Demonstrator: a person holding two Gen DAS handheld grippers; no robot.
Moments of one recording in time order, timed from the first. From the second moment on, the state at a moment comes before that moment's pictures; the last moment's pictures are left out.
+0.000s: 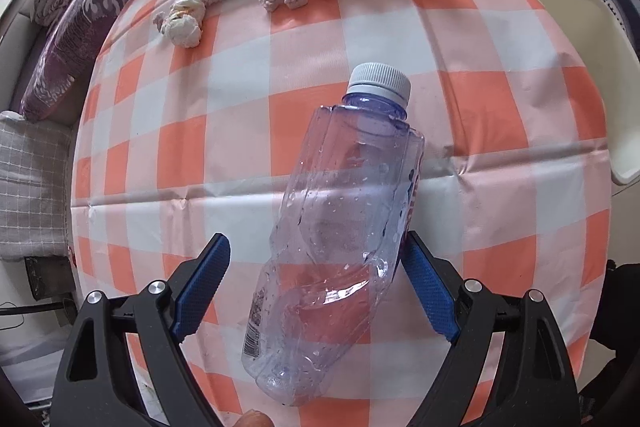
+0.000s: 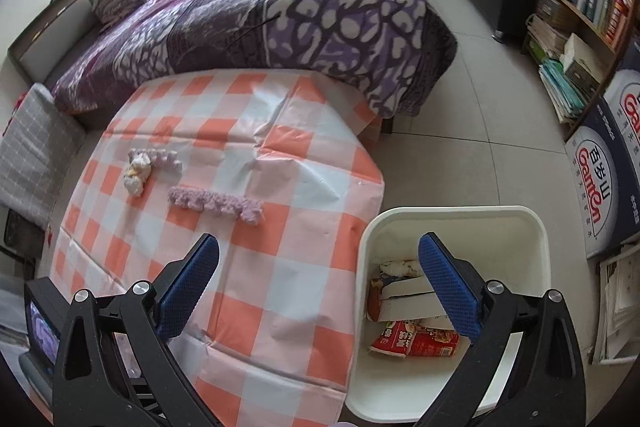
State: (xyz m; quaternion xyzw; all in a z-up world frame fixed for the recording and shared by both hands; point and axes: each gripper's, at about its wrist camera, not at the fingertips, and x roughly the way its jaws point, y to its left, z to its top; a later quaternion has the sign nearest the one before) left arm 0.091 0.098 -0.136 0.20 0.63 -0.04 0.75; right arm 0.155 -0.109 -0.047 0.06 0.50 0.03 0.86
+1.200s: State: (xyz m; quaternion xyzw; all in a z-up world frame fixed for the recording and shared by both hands) left arm 0.091 0.250 -0.060 -0.09 0.54 0.05 0.84; right arm 0.216 0.030 -0.121 -0.12 0.50 0.19 0.84
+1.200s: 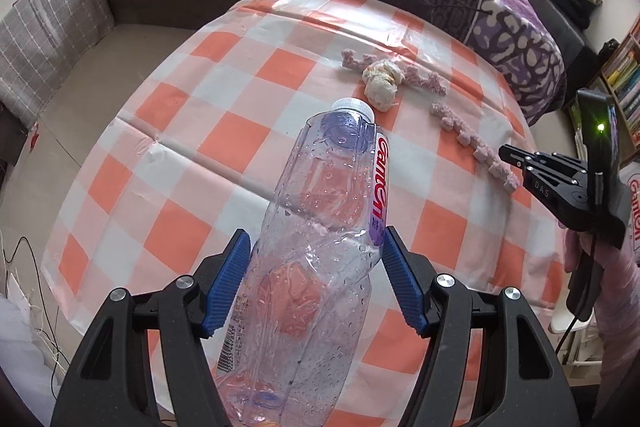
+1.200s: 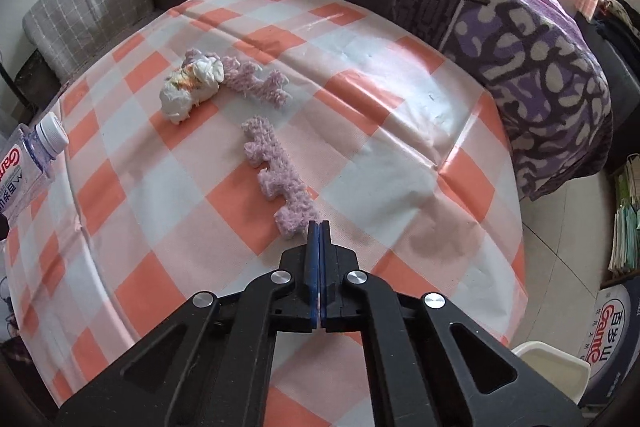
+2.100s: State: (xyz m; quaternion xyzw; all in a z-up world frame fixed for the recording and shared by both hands) left arm 0.087 0.251 -0.055 -0.10 0.53 0.07 0.84; right arm 0.214 0.051 -0.135 -0.13 0.49 0.20 0.84
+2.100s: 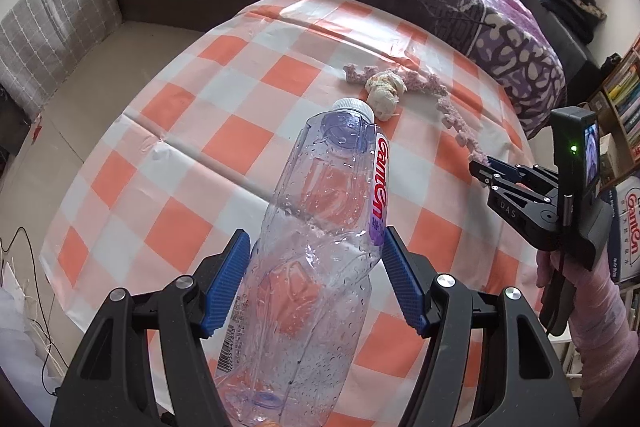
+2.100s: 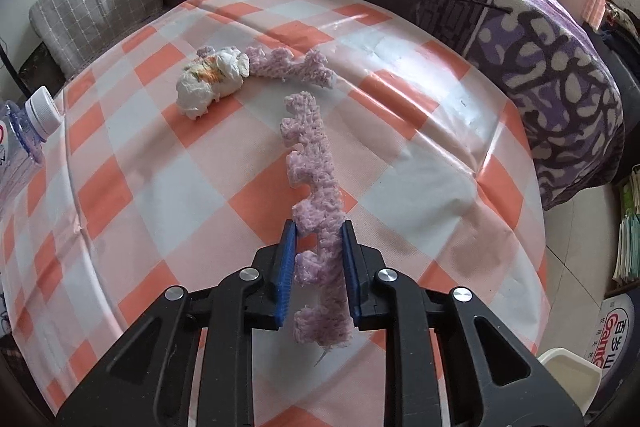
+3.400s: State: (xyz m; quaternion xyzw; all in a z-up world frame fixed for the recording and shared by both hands) left arm 0.090 0.166 0.004 -0.12 0.40 0.03 0.91; right arm 0.108 -0.124 0.000 0.08 0.38 0.02 0.92
